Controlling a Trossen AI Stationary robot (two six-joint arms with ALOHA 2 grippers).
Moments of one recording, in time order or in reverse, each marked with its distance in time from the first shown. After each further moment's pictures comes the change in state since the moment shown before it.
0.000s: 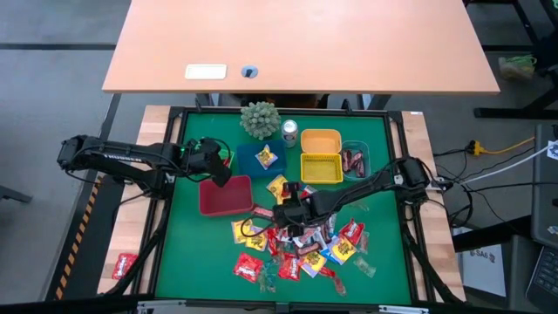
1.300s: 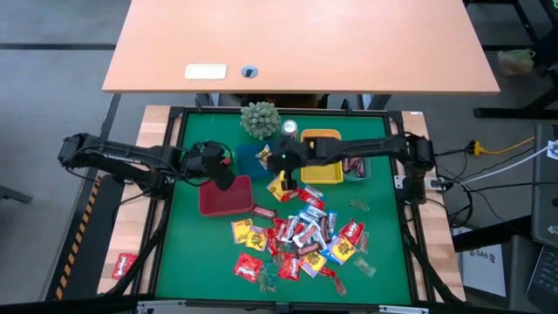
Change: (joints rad) left arm -0.075 0.000 0.000 0.129 0.004 0.004; right arm -0.368 -0.114 0.096 0.048 -0.325 -0.358
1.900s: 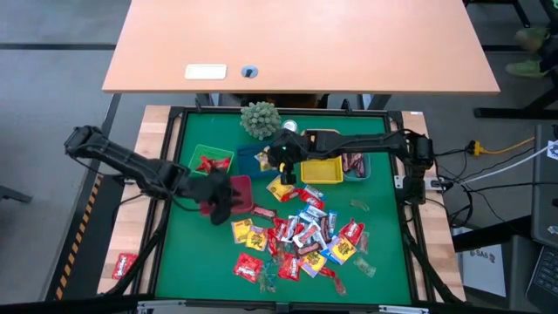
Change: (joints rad) left arm -0.300 0.036 0.000 0.304 0.237 0.024; right arm -0.052 0.004 0.001 0.012 -0.048 0.018
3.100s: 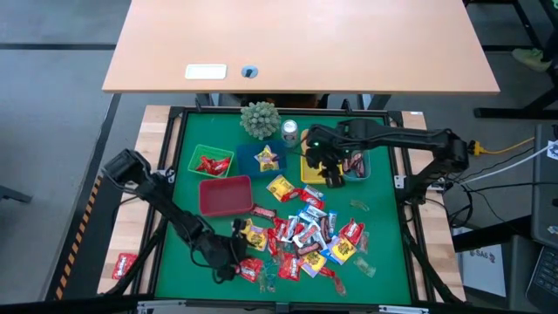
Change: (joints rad) left arm -0.340 0.673 0.000 0.586 -0.164 0.453; right arm 0.001 -0.298 0.000 -0.667 -0.142 0.012
